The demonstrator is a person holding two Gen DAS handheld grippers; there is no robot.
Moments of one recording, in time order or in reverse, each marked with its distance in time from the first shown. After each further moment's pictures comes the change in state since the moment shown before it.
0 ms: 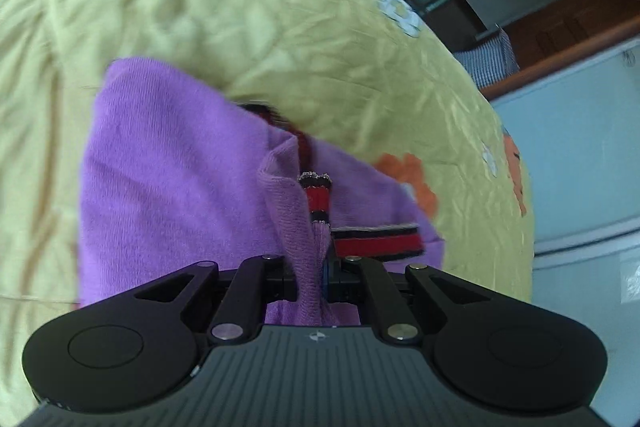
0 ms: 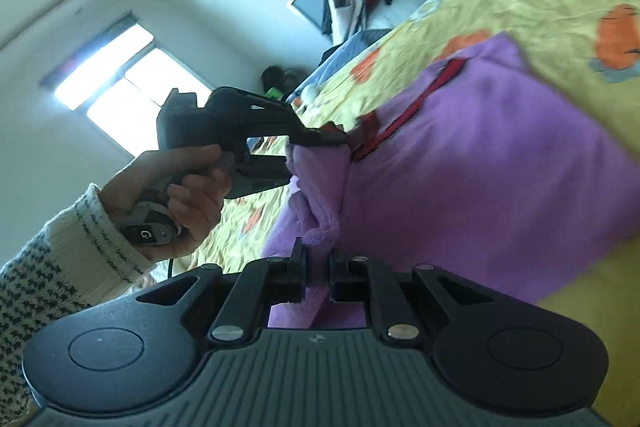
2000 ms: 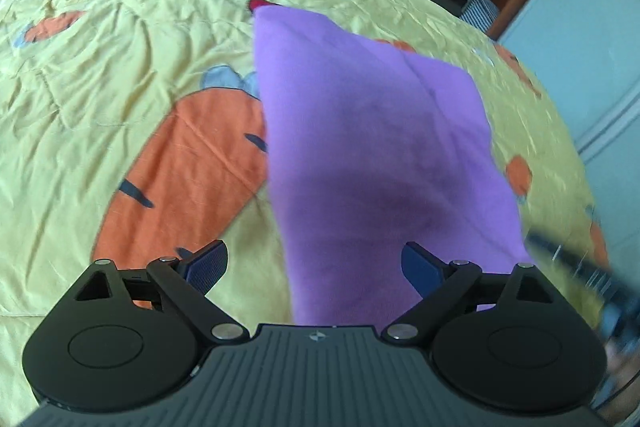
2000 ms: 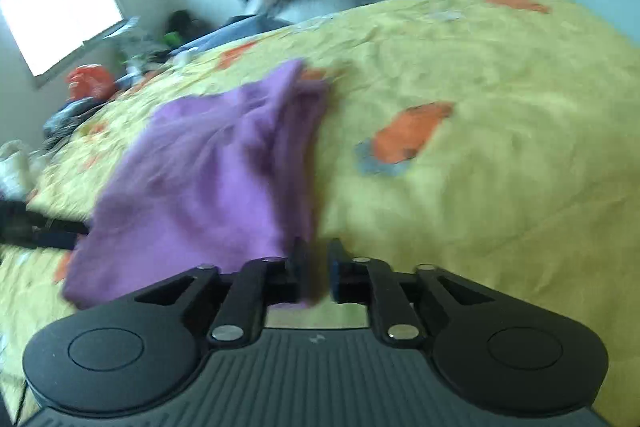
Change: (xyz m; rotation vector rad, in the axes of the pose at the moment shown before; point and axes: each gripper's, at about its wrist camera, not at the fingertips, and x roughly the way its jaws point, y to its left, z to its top) left arm -0.055 0.020 -0.188 0.316 -0.159 0.181; right arm -0.078 -0.046 0.038 -0.319 0.075 -0.464
